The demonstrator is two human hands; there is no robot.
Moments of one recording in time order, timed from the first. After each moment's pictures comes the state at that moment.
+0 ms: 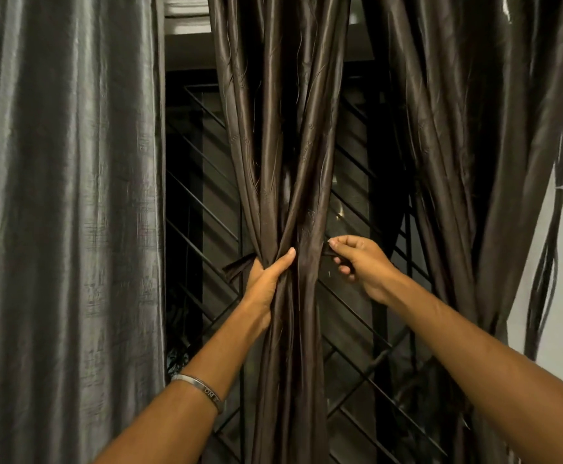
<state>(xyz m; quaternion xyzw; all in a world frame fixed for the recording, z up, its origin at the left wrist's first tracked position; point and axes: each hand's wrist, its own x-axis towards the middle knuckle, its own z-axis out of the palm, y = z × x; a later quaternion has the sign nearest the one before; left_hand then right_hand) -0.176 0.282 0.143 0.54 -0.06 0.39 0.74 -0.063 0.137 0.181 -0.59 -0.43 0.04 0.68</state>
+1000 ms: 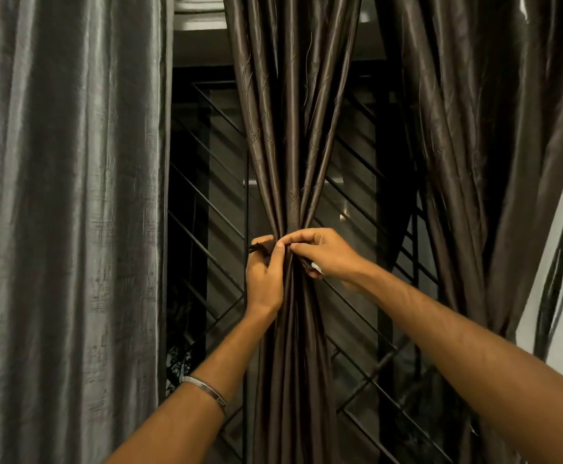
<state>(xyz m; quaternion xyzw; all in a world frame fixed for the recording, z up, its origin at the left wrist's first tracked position) -0.169 0.291 0.143 0.62 -0.01 0.63 0.47 -0.122 0.169 0.201 -0.64 -0.56 -0.01 0.52</state>
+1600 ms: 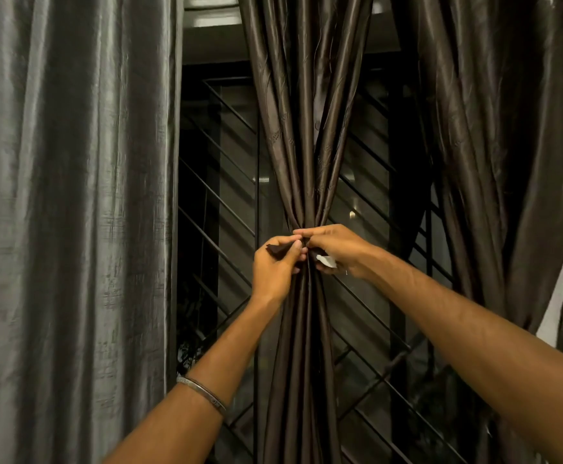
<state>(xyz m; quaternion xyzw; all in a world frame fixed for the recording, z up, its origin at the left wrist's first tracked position) -0.184 0.293 0.153 0.64 -0.02 0.56 0.53 -0.106 0.189 0.213 -0.68 -0.47 0.08 0.56</state>
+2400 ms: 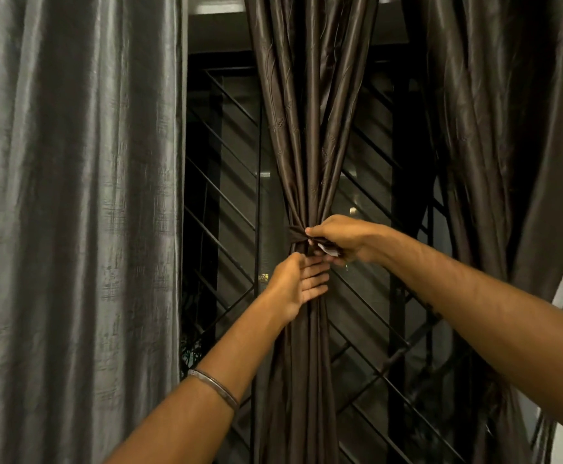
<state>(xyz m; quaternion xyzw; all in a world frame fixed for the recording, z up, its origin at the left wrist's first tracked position) -0.177 0.269 0.151 0.58 0.06 0.25 0.77 -0.111 0.177 0.233 -0.78 -0.44 0.10 0.44</state>
